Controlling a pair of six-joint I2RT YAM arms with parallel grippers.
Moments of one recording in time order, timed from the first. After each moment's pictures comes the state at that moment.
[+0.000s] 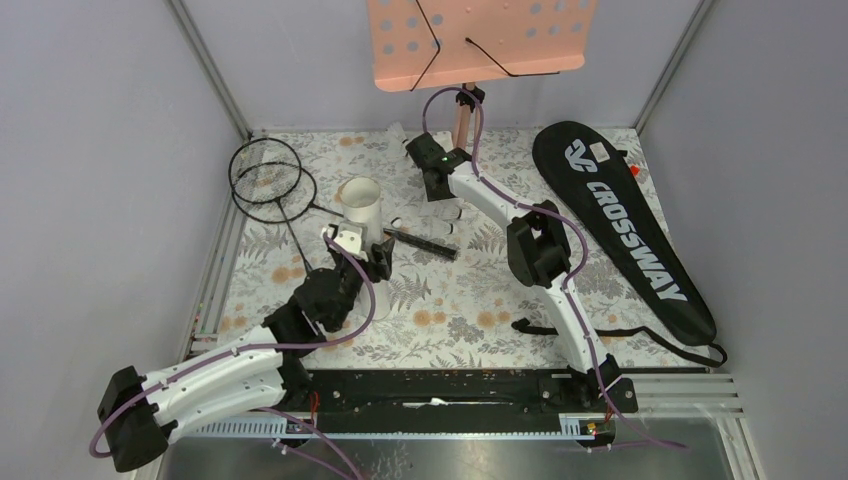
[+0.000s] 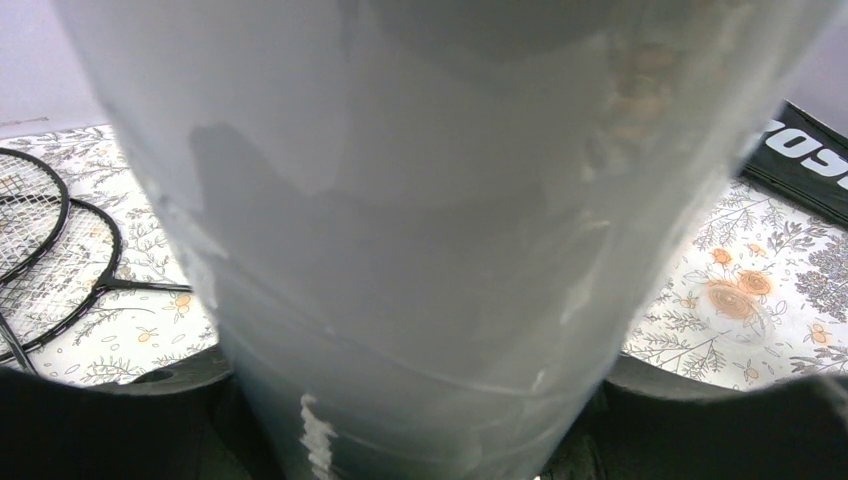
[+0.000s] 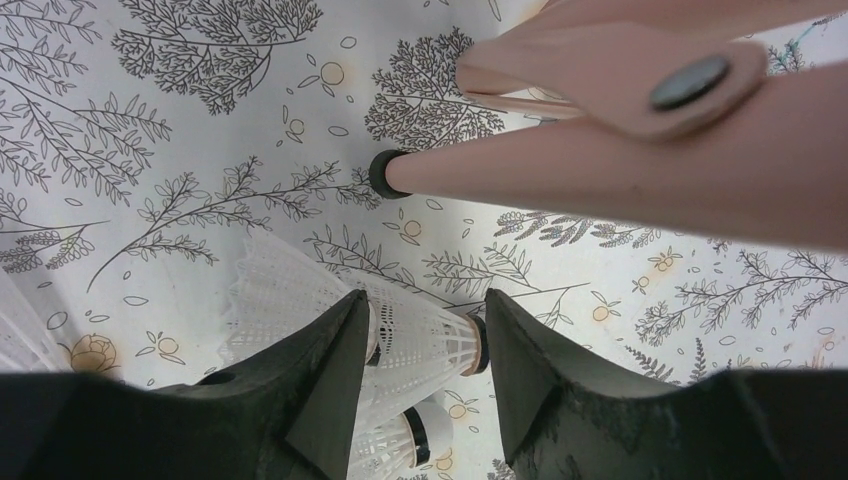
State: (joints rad) left arm -0.93 0.76 0.43 0.32 -0.57 -0.07; right arm 0.64 2.45 2.23 -0.84 0.49 0.40
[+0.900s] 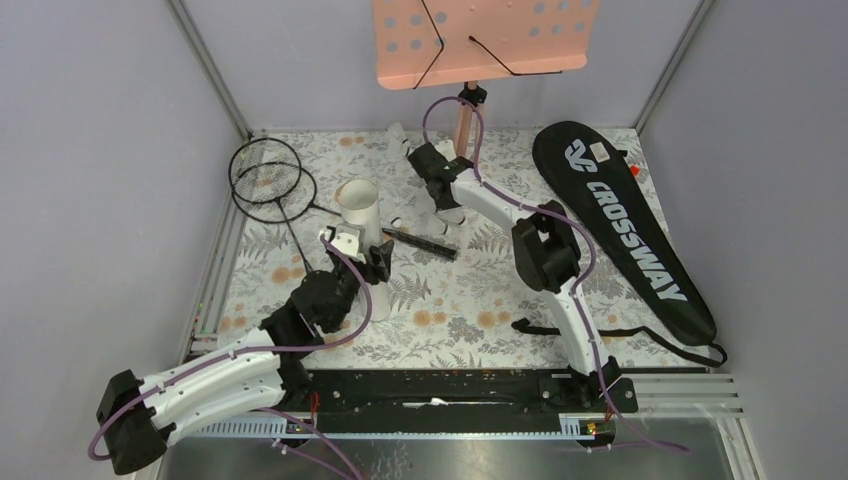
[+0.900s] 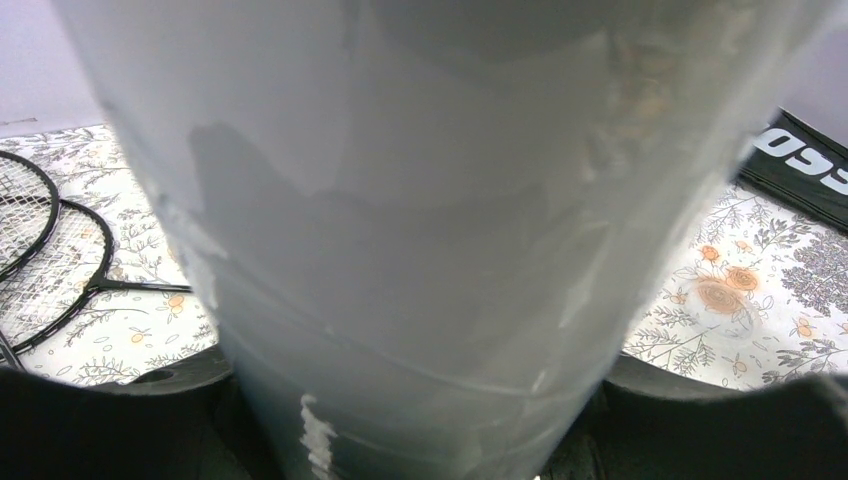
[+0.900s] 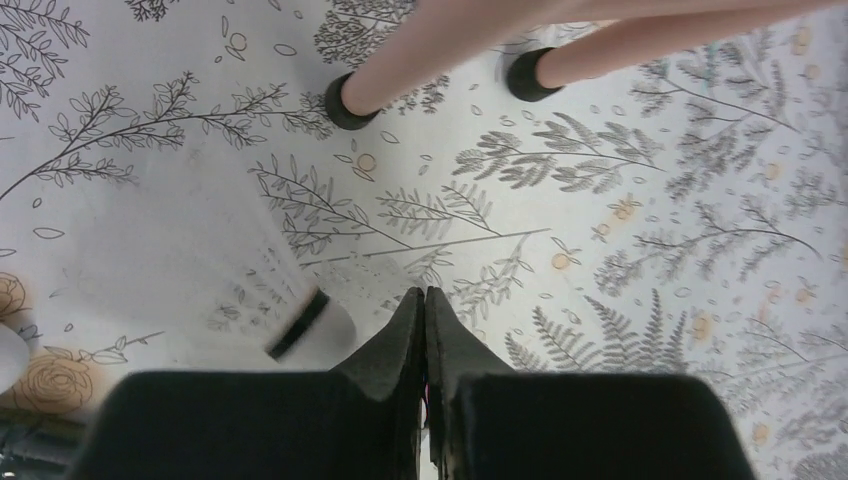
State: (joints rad) left arm -0.93 0.73 0.42 0.31 -0.56 -0.07; right arm 0.66 2.36 2.05 -0.80 0.52 0.37
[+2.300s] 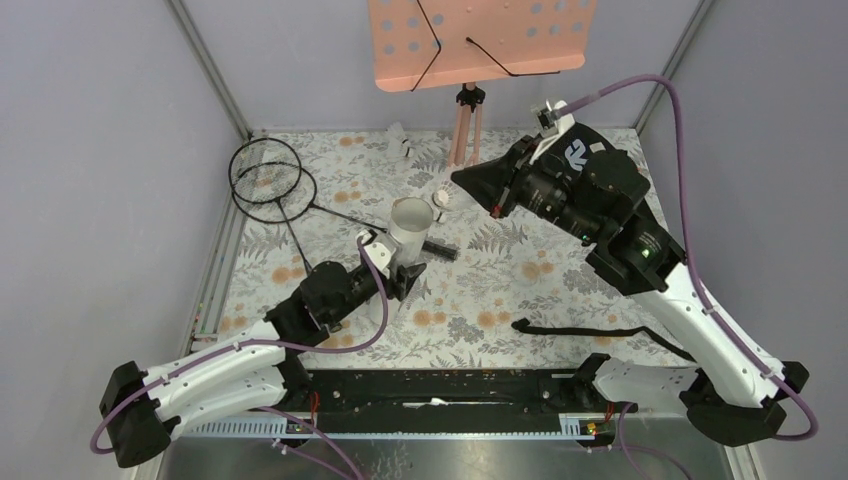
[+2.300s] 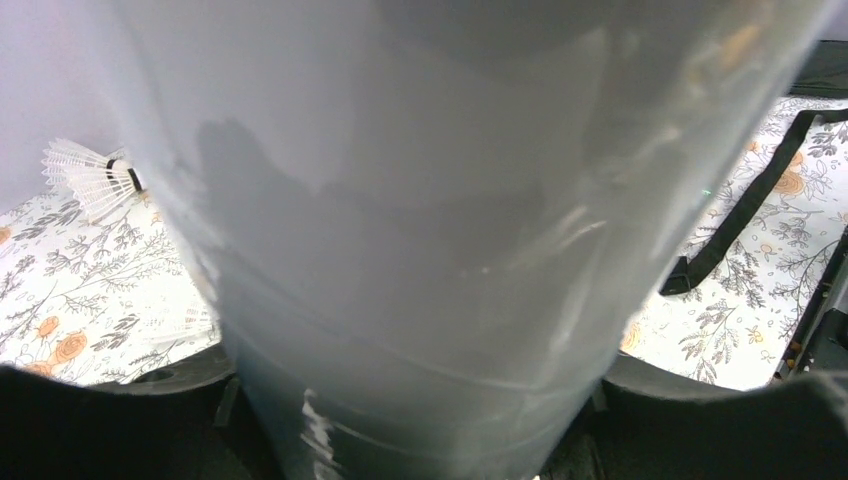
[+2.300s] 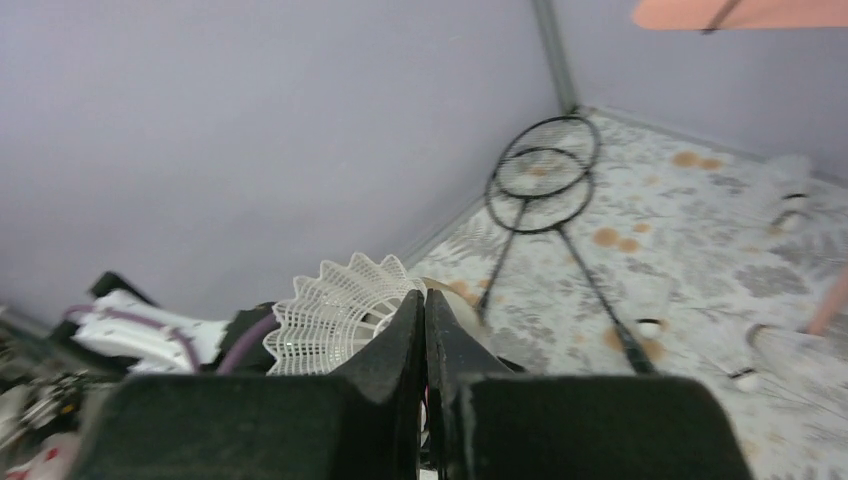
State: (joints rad) left arm -0.93 0.80 0.49 0.24 -0.10 0.05; right arm 0.79 1.08 1.45 -0.32 -0.13 0.42
